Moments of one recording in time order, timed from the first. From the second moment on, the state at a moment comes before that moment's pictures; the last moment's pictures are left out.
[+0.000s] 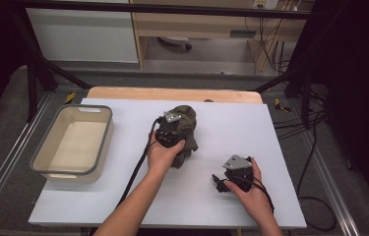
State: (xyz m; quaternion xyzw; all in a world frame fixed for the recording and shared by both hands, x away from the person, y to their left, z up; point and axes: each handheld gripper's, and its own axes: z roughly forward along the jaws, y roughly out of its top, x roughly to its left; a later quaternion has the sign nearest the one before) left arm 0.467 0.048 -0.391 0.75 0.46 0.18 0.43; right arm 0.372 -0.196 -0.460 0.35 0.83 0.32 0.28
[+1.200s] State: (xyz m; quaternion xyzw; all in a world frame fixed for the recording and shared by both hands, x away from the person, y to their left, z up) left arm 0.451 0.043 -0.396 0.77 0.42 0.20 0.44; right arm 0.372 -0.196 -0.460 0.35 0.83 0.32 0.28
